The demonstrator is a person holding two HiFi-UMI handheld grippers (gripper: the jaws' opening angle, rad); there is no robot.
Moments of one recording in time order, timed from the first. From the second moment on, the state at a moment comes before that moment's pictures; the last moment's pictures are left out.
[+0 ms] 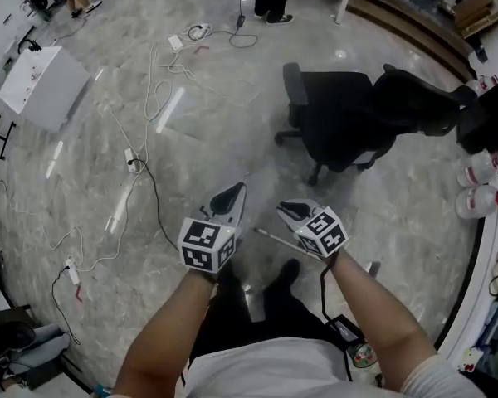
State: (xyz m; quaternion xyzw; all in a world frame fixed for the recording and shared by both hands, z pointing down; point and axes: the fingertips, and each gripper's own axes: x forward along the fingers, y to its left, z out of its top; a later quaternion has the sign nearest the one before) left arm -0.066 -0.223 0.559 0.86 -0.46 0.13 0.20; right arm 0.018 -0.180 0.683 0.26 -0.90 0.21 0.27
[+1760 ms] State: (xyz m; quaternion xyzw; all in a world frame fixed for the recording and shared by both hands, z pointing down) left arm -0.109 -0.227 1.409 0.81 -0.34 0.25 0.40; right arm 0.014 -0.113 1.587 0.13 -0.74 0.21 0.63
